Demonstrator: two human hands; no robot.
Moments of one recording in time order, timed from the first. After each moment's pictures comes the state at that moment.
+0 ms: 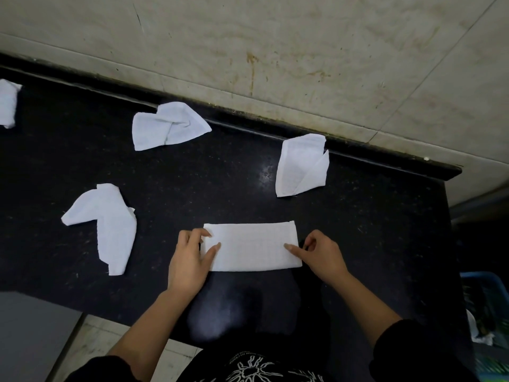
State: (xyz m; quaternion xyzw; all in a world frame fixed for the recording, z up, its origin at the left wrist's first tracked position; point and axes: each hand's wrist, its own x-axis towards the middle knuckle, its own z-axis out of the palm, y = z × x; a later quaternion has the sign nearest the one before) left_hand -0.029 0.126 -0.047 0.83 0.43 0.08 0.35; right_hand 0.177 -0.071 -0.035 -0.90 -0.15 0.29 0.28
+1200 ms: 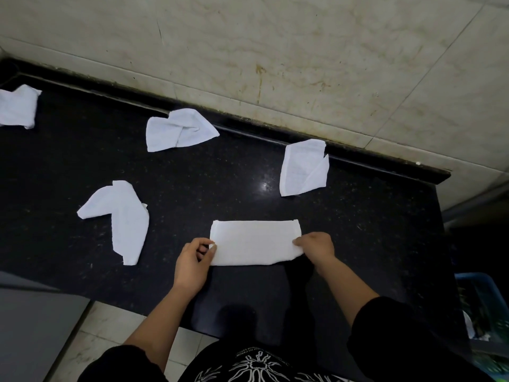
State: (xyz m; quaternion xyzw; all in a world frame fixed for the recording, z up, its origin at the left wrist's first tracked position) left_hand -0.057 0.125 -0.068 0.74 0.46 0.11 0.48; right_hand 0.156 -0.047 -0.028 -0.86 0.04 0.33 0.40
